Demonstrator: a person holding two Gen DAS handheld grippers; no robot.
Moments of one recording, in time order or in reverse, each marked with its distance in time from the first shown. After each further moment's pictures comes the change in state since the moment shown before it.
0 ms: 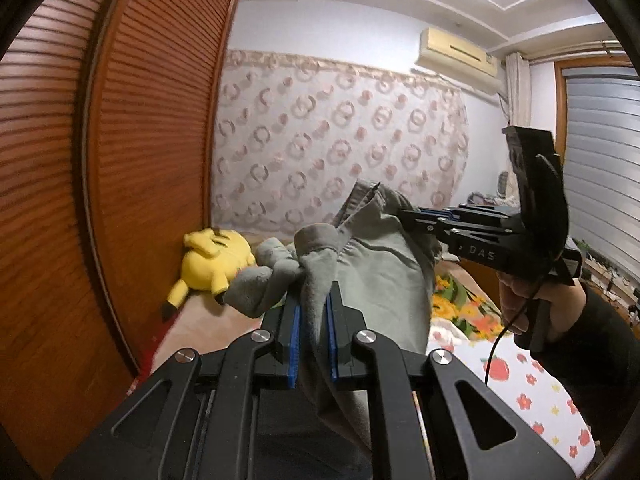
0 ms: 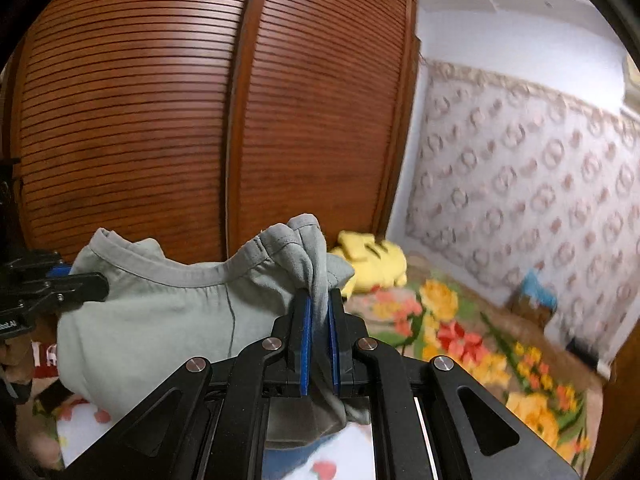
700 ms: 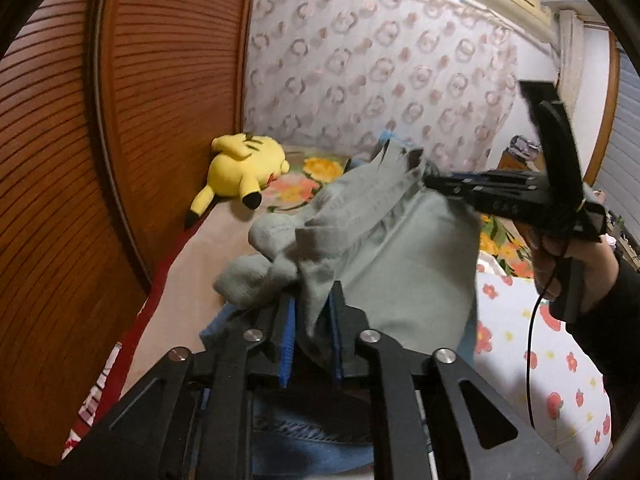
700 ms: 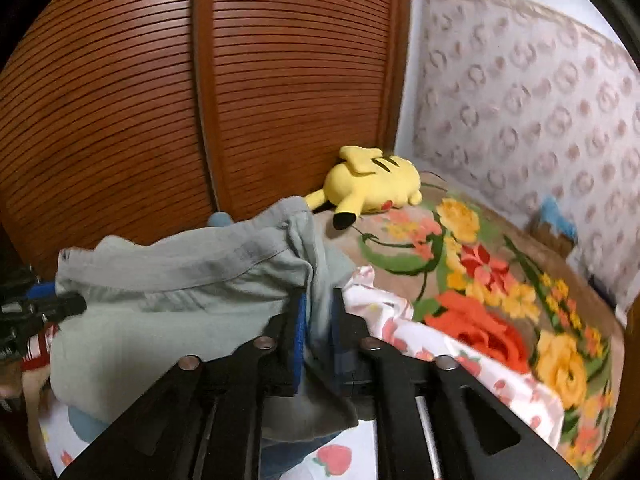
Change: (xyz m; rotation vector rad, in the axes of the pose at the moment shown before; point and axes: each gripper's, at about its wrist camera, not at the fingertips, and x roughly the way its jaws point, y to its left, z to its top) left arm 0.082 0.040 -0.094 -0.066 0.317 0.122; right arm 0.088 -0.047 -0.139 0.154 0.270 0.002
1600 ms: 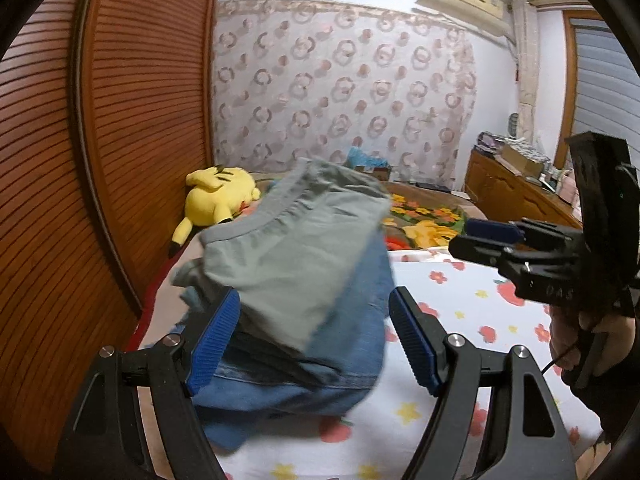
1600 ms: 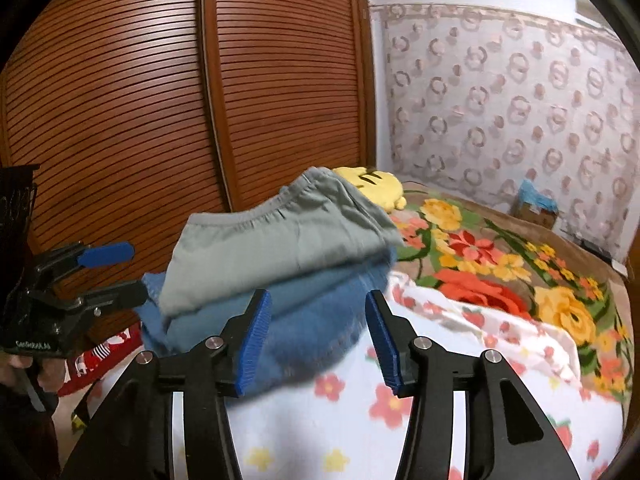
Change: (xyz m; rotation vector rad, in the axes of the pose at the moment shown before) left arm -0.072 -0.067 -0.019 0.126 -0.100 -0.069; right arm -0.150 0.069 -0.101 0.131 -0.125 -0.026
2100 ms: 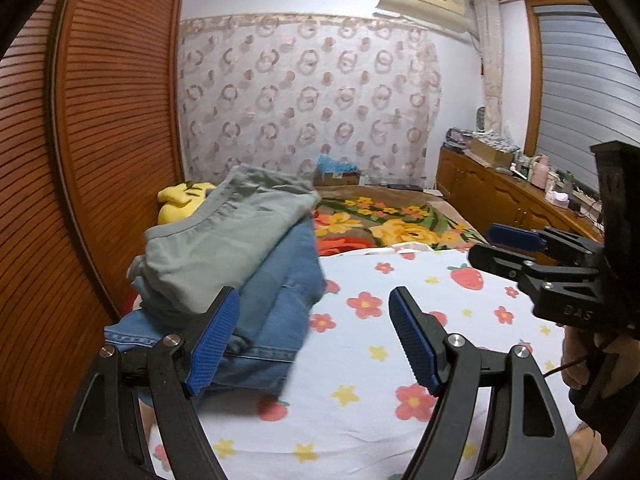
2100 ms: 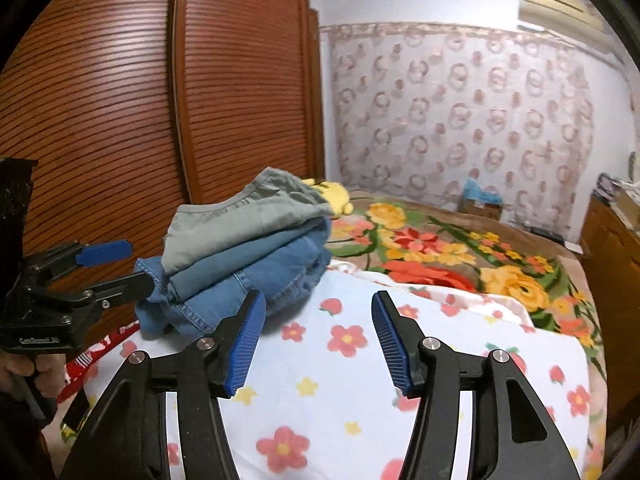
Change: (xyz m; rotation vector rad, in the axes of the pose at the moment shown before) left arm -0.033 -0.059 -0.017 0.074 -0.043 -0.072; right arm -0.097 0.046 -0.046 0.065 -0.083 -0.181
